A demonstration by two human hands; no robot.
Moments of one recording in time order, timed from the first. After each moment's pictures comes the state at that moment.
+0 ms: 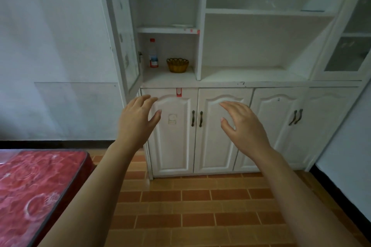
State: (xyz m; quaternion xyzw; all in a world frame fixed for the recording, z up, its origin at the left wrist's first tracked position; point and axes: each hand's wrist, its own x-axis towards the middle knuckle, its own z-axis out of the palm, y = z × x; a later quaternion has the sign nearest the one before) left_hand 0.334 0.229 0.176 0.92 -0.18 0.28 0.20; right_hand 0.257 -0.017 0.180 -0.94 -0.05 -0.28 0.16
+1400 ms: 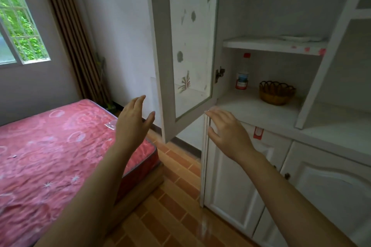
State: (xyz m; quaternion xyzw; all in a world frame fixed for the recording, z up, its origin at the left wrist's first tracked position) left_hand 0.508 0.247 0.193 0.90 0.18 0.38 0.13; right_hand 0.610 0.024 0.183 -0.87 -0.42 -0.17 0.22
